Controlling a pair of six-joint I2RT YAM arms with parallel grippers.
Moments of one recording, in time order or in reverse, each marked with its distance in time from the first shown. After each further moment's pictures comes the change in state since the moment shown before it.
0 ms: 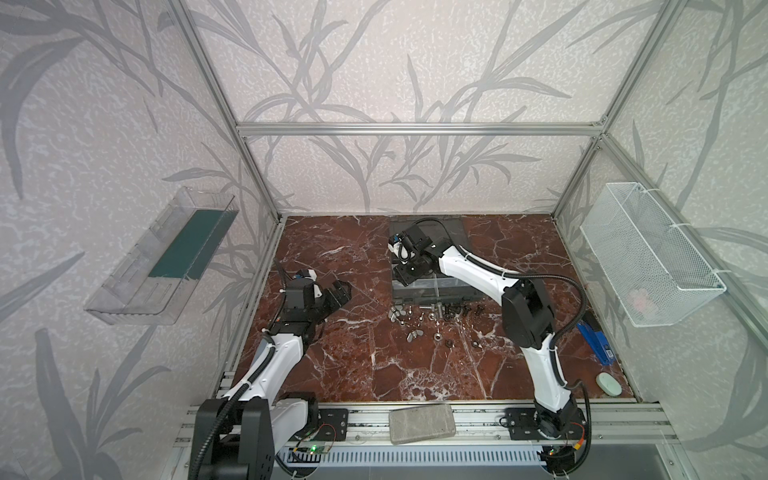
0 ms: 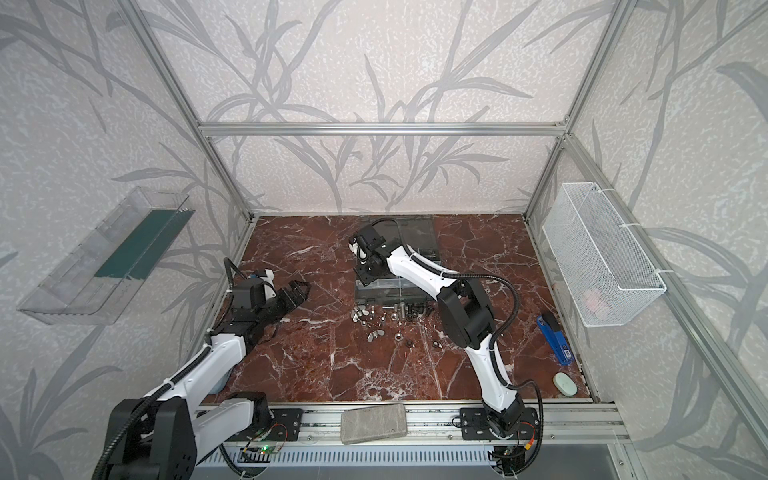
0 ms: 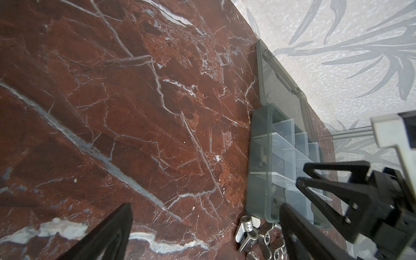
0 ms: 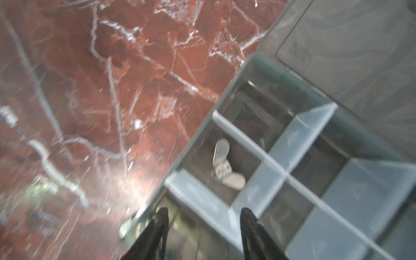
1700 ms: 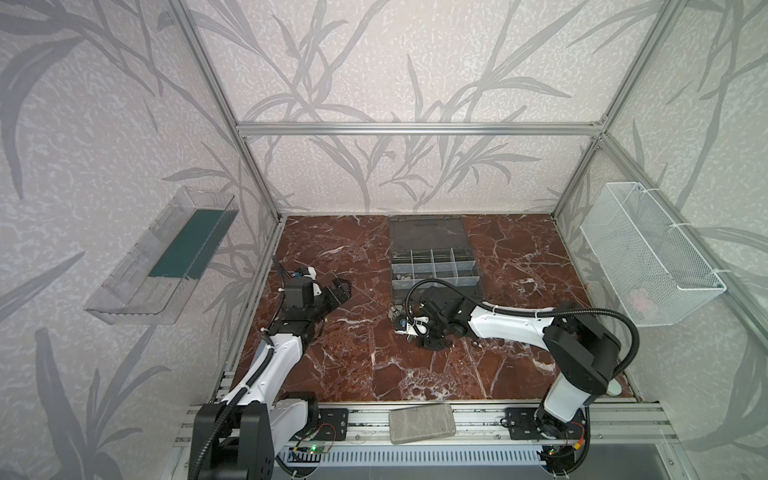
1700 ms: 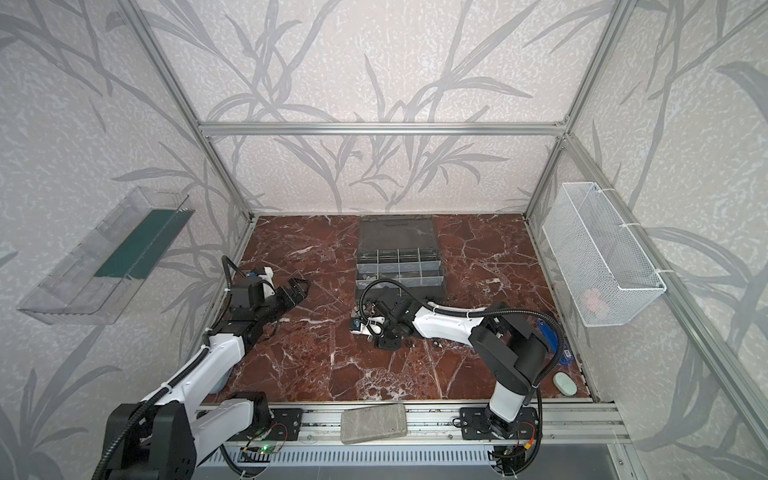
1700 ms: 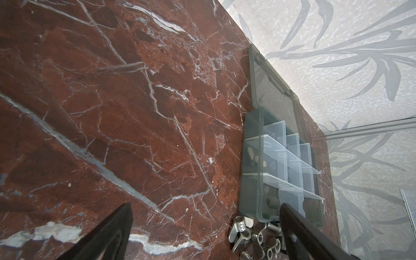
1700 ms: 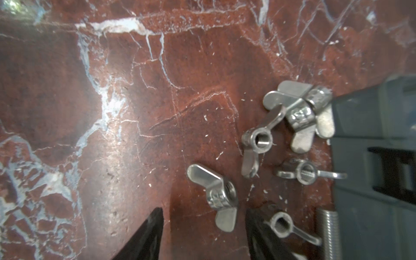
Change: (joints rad) left arm -0.001 -0.016 0.016 -0.010 0.008 -0.003; right arm 0.174 -0.384 -0.853 0.417 -0.130 -0.688
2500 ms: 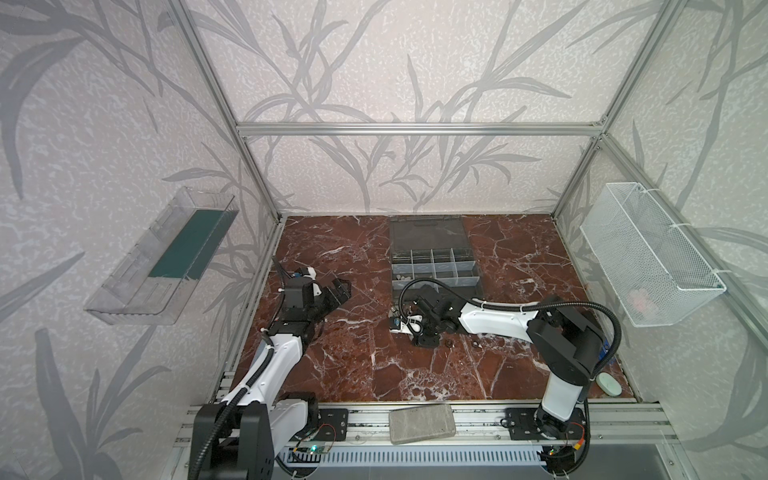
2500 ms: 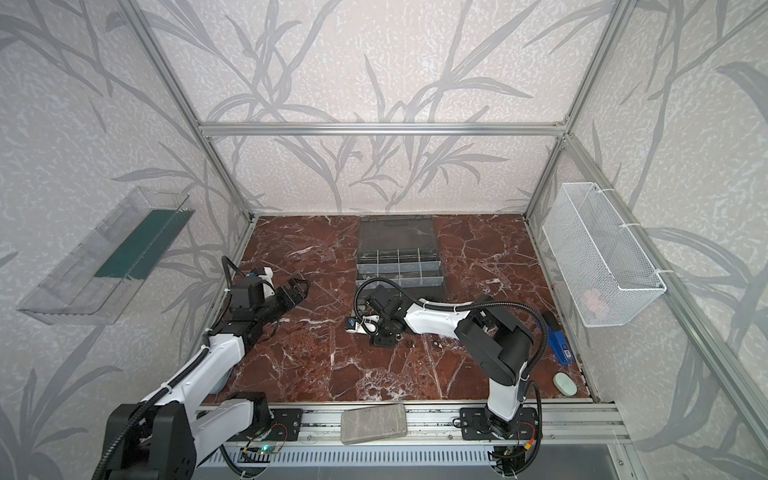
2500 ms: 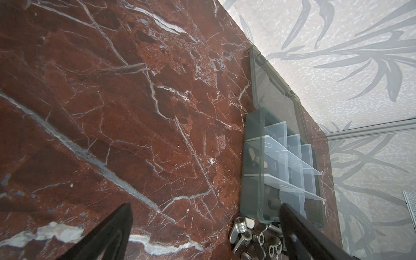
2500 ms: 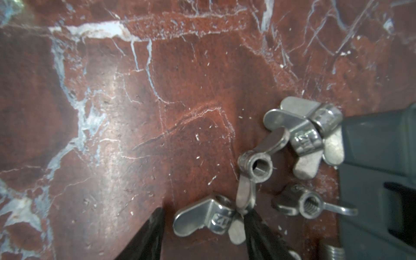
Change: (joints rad) left arm 0.000 0.000 0.000 0.000 -0.005 0.004; right arm 0.000 0.090 0.082 0.002 0.005 -0.011
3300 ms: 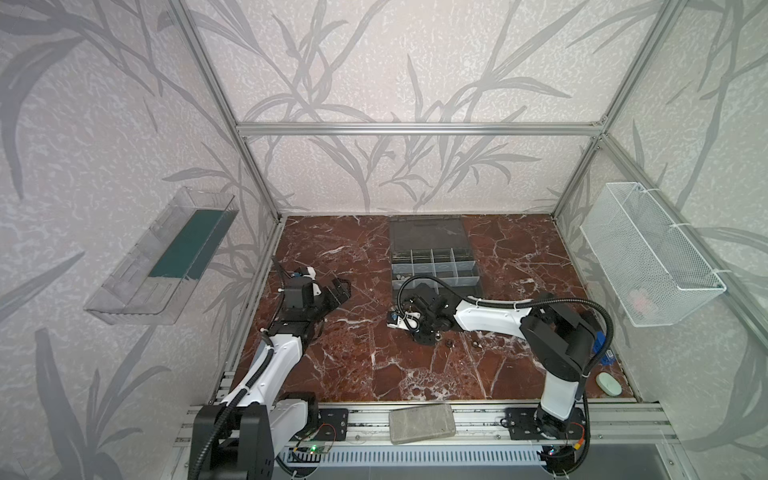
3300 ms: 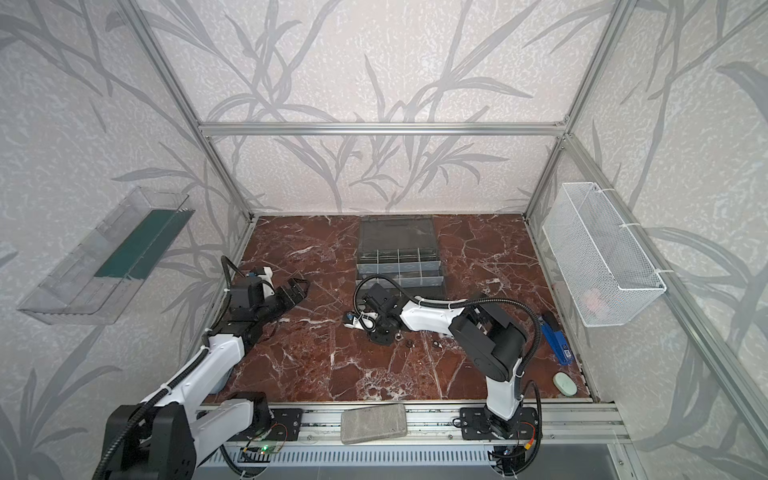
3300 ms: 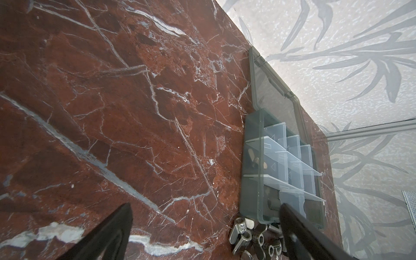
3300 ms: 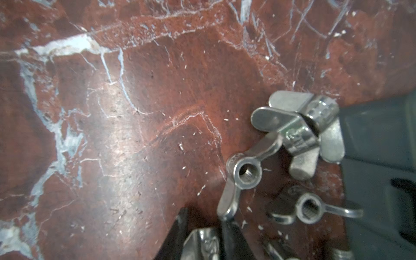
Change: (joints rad) left arm 0.000 -0.005 0.000 0.000 -0.003 0.005; right arm 0.000 0.040 0.041 -0.026 0.022 0.114
